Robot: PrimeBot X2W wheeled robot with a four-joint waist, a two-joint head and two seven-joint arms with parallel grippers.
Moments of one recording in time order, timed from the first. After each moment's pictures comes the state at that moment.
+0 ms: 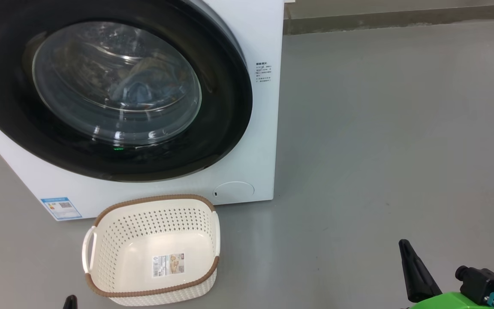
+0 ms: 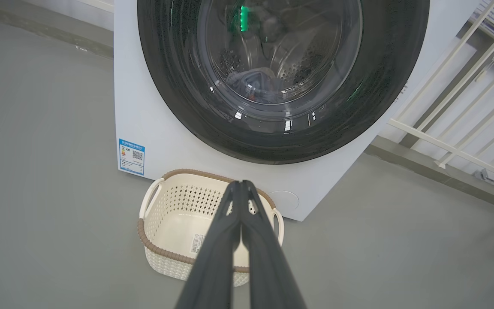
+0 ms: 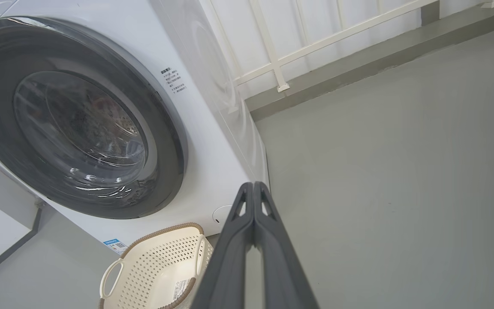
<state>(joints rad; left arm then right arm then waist) 0.19 0.10 0.03 0.17 -0.54 -0.13 -0.19 0.02 -0.04 -0.05 0.24 0.45 0.13 -0.20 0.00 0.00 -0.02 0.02</state>
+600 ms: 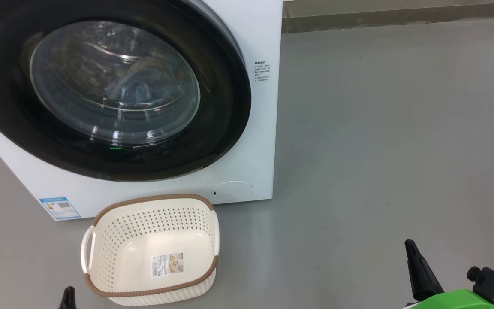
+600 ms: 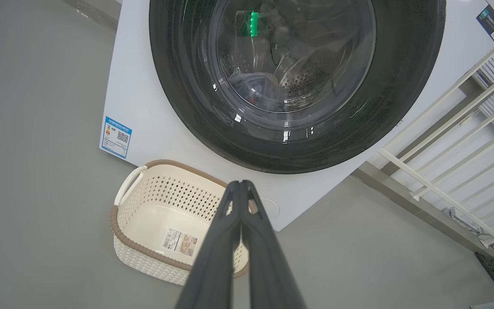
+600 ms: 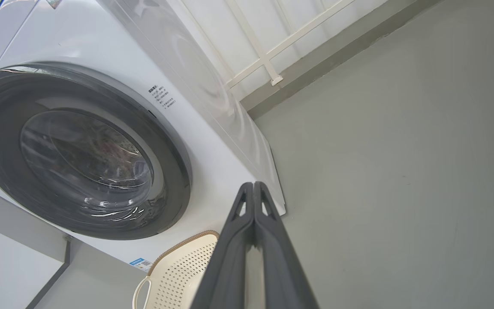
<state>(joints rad) 0.15 0.09 0.03 0.18 -0.72 -0.13 -0.15 0.02 -0.04 -0.06 0.24 0.64 0.13 -0.14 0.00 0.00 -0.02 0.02</state>
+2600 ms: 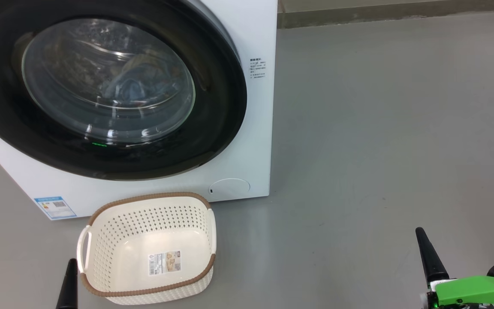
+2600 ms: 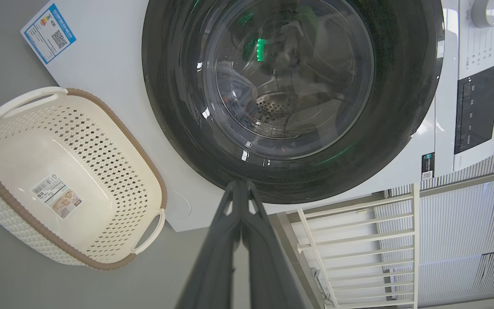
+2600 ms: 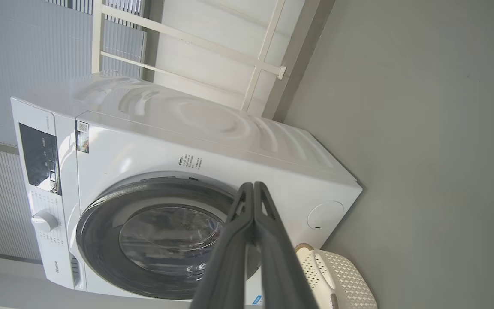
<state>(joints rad) 0.01 0.06 0.06 0.24 -1.32 -0.13 0.03 -0.04 -0.04 -0.11 0.26 1.29 0.13 0.03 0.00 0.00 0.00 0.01</state>
